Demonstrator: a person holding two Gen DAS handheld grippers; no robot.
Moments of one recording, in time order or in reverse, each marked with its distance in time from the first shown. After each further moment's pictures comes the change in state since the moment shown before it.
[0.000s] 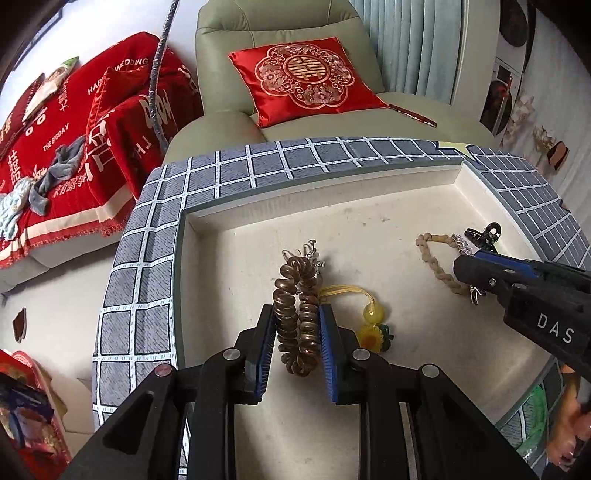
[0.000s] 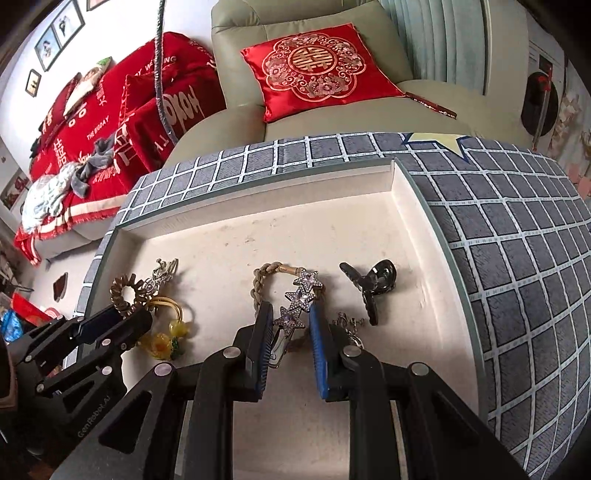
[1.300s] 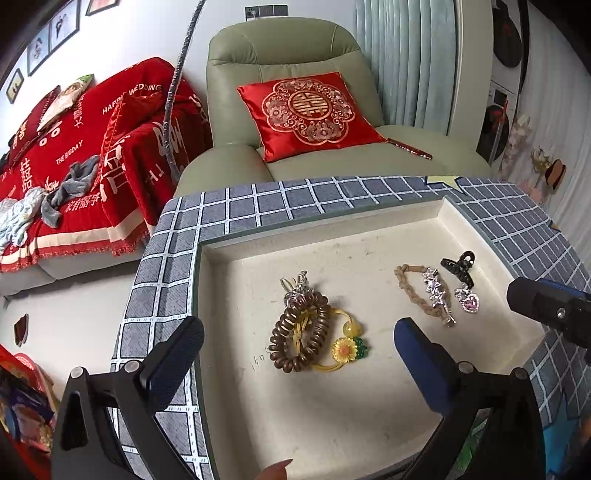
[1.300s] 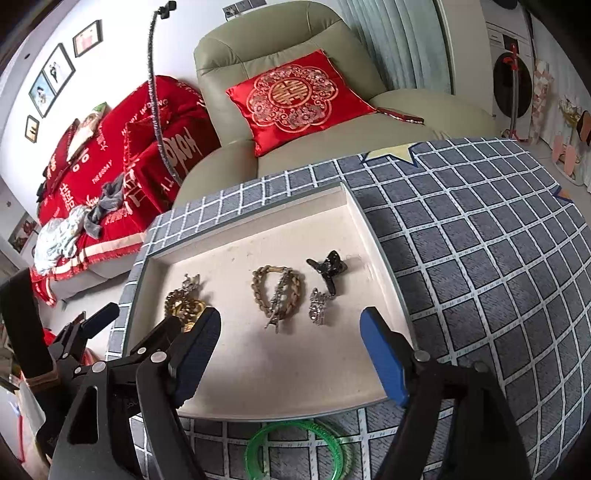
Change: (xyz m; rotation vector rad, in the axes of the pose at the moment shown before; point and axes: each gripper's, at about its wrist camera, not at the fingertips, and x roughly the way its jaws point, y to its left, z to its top) left arm -0.036 -0.002 0.000 -0.019 -0.134 0.012; right arm -0.079 -0.024 -0.024 0.124 -0.119 0.049
